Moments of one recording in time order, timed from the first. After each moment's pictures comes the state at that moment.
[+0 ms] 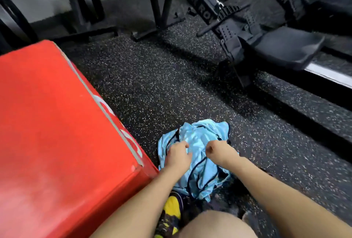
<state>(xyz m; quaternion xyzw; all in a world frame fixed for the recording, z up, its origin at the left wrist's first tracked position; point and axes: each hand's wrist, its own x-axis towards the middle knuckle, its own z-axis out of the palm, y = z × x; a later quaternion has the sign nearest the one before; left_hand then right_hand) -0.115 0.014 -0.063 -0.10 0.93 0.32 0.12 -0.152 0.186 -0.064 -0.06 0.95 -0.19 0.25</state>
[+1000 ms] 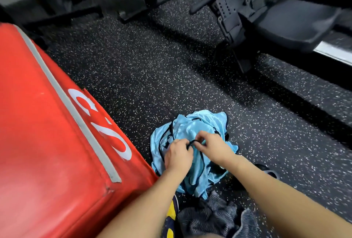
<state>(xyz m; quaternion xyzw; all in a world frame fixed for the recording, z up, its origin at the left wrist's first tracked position) -0.135 0.045 -0.094 -0.14 0.95 0.27 0.12 -0.176 0.189 -0.107 -0.11 0.91 -0.36 0.18</state>
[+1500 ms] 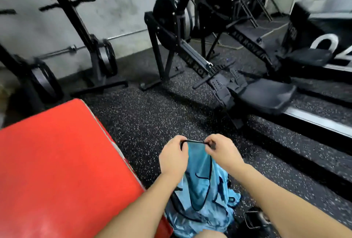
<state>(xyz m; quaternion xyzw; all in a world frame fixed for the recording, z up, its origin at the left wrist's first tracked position) -0.138 0.020 0.126 -0.10 0.93 0.32 -0.14 -0.179 0.196 0.100 -0.11 0.93 -0.36 -0.05</state>
